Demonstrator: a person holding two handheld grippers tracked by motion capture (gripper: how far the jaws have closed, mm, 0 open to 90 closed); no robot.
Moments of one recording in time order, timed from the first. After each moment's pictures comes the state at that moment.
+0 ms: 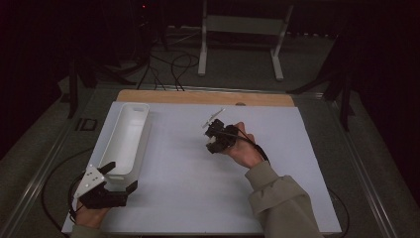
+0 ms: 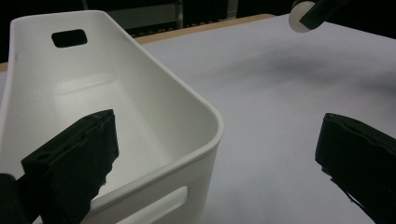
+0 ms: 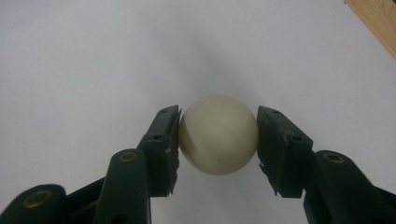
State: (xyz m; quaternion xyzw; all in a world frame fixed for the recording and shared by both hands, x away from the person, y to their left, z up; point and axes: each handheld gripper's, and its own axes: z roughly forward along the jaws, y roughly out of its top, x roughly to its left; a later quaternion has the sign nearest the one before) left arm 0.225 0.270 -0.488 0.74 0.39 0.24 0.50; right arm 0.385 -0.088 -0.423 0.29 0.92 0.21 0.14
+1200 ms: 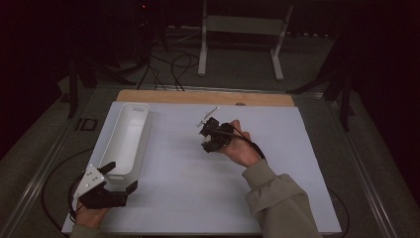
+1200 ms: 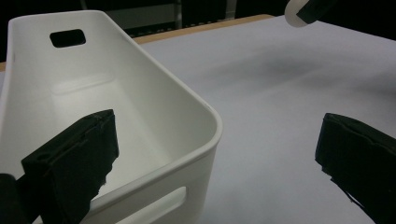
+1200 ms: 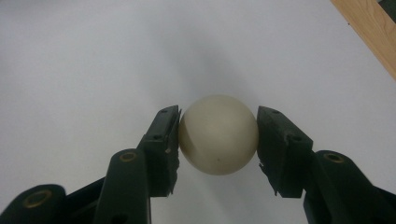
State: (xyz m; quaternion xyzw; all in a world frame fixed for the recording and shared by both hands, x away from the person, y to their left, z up) left arm 0.225 0.270 -0.488 0.74 0.39 0.24 0.50; right arm 0.382 -0.074 -0.412 0.28 0.93 0.22 0.14
